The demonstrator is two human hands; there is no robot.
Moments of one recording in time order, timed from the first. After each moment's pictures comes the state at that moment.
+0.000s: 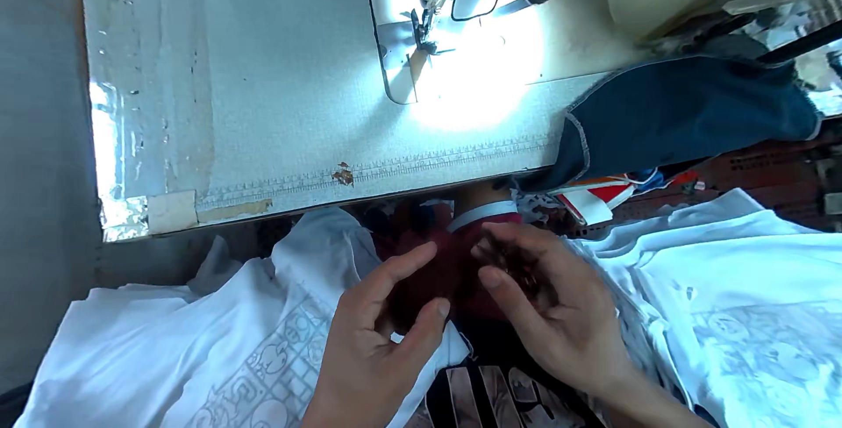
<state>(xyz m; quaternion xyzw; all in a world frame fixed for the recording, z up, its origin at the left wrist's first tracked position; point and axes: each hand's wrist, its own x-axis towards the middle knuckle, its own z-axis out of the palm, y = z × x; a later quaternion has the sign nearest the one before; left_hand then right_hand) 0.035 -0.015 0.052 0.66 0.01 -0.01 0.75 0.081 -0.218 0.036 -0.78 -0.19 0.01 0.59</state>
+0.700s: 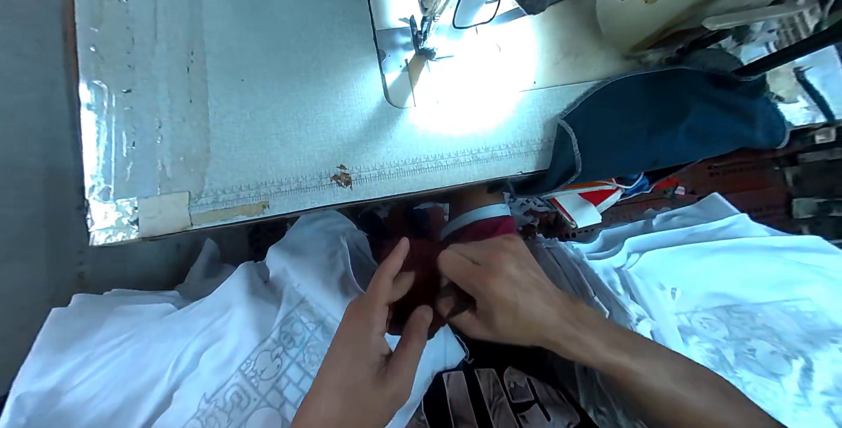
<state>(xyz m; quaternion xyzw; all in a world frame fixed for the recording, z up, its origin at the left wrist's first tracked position) 0.027 0.000 0.037 0.74 -0.03 -0.10 0.66 0.107 -0.203 0.020 -0.85 -0.45 0.00 0.29</state>
